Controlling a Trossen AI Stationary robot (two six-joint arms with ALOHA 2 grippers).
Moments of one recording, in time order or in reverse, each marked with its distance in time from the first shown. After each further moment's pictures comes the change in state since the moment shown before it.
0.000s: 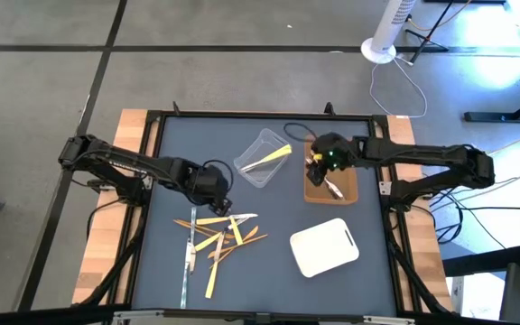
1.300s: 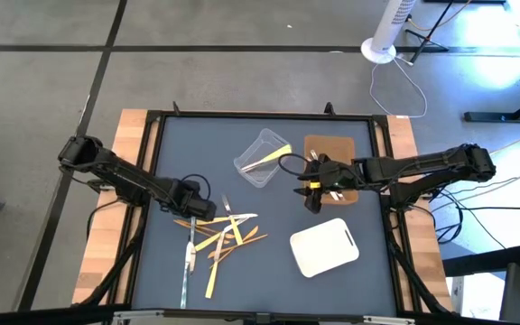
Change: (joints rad) left arm -0.133 0.001 -0.360 0.137 -0.004 -0.562; right arm 0.299 0.001 0.000 0.182 0.056 0.006
